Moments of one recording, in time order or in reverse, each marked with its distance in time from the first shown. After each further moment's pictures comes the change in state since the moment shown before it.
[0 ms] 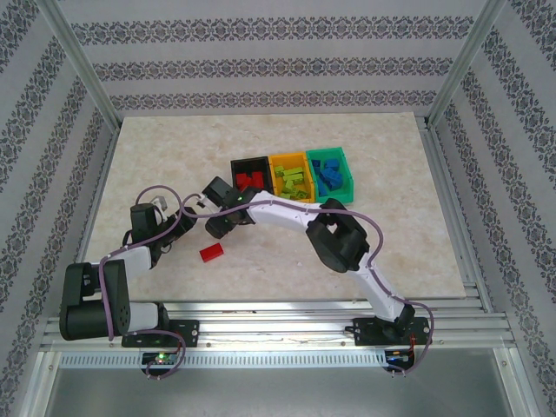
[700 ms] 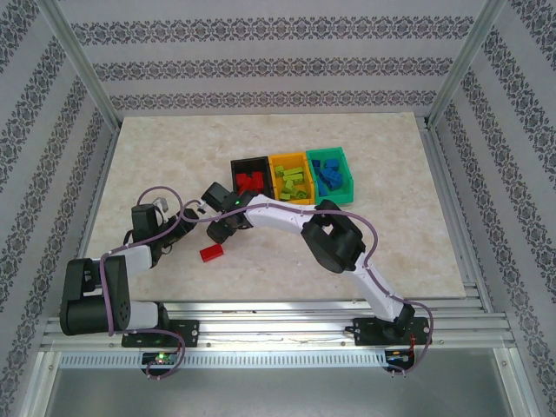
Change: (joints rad) left arm 0.000 0.028 0.000 0.001 0.011 -0.004; right arm 0.012 0.029 -0.003 -0.017 0.009 -0.003
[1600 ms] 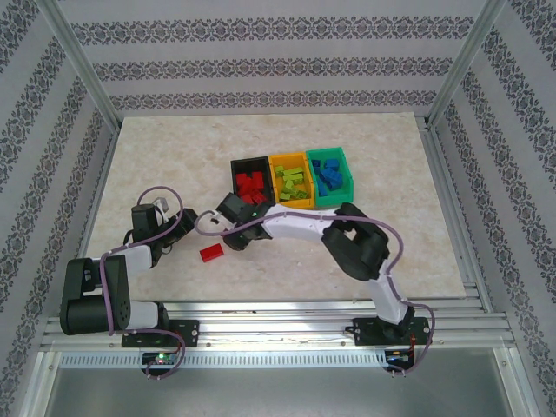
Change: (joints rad) left arm 0.000 0.003 0.000 0.005 0.010 0.000; right arm 0.020 -0.279 -0.393 0.129 0.021 0.002
